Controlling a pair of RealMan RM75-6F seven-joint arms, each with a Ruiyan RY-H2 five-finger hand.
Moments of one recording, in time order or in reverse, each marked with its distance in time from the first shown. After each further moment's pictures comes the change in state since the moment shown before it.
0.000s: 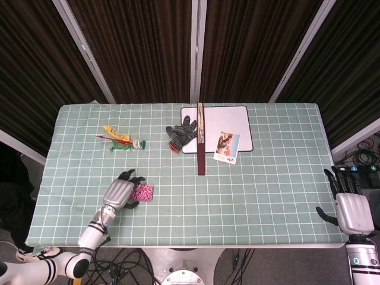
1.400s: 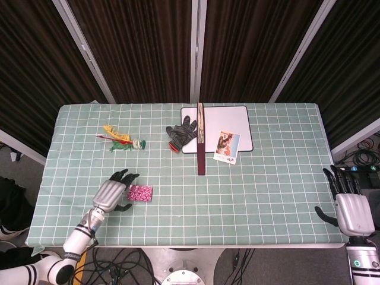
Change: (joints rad) left arm 0.050 0.135 -0.001 -0.127 0.083 -0.005 -0.036; right arm -0.013 0.015 -0.003 -0.026 -0.052 0.038 0.008
